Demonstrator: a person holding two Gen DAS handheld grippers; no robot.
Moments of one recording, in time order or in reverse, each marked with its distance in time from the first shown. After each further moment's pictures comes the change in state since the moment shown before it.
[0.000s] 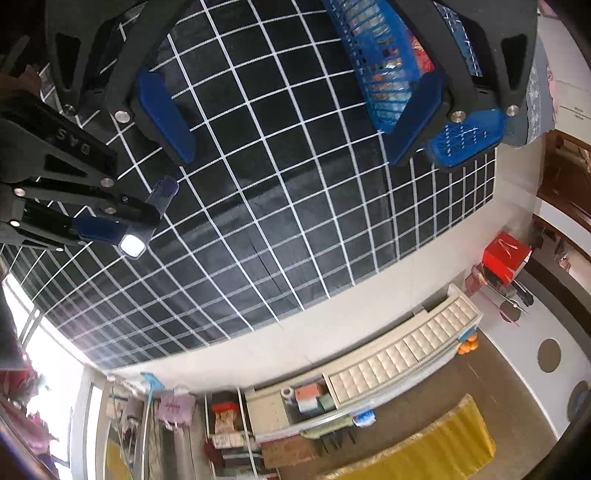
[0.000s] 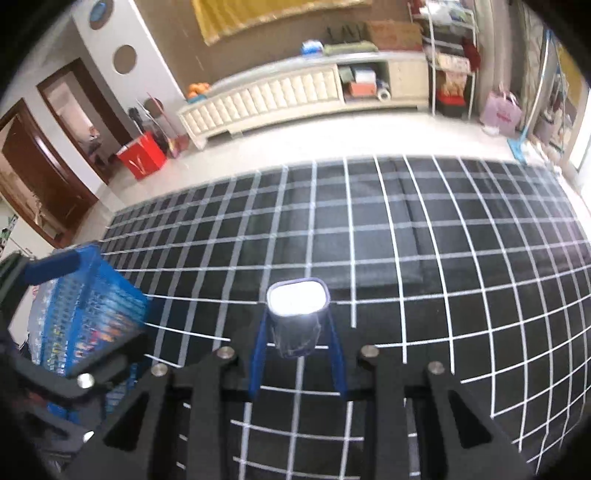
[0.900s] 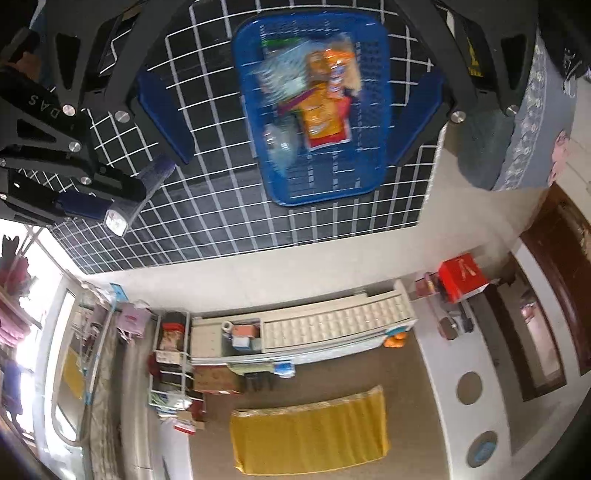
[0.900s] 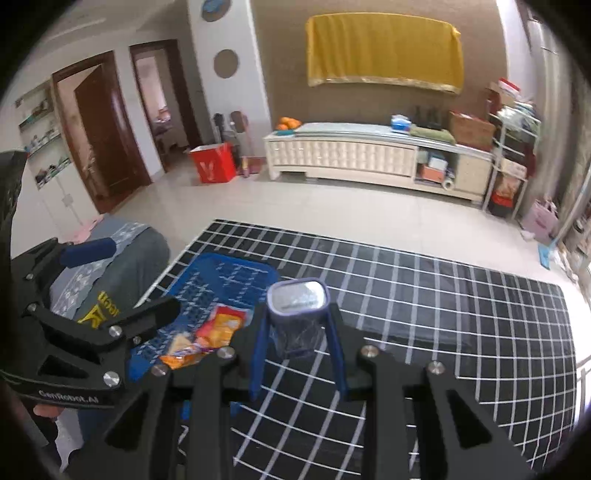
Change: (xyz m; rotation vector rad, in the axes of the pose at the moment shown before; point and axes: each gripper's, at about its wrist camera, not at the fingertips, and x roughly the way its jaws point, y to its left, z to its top) left arm -0.159 0.151 -0.111 -0.279 -0.223 0.052; right arm -0.084 0.189 -0.004 -0.309 -0.144 0.107
